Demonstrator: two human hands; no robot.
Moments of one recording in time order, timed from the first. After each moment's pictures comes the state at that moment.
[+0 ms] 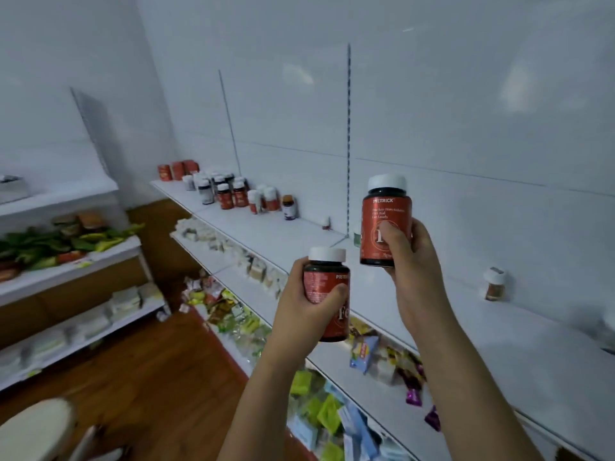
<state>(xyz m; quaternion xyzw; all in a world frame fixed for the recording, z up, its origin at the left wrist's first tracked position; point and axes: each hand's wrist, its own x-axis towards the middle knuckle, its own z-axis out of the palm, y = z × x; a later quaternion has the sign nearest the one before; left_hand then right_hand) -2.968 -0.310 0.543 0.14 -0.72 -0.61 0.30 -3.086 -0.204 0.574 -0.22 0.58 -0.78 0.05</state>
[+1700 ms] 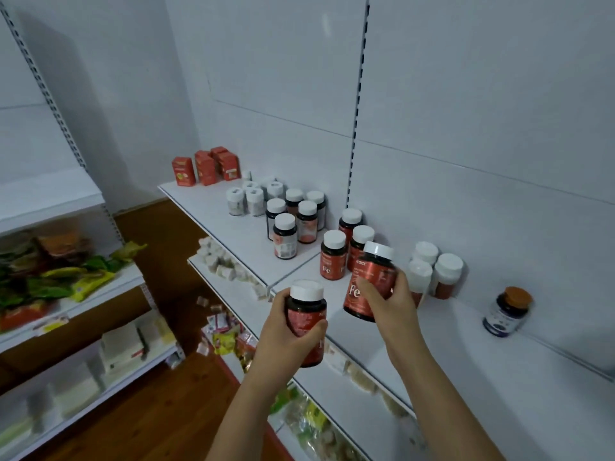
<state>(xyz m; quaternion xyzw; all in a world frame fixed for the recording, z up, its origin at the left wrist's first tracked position) -3.197 -1.104 0.455 0.24 -0.75 -0.59 0.19 -3.333 -0.985 0.459 -0.14 0.69 -0.71 0.10</state>
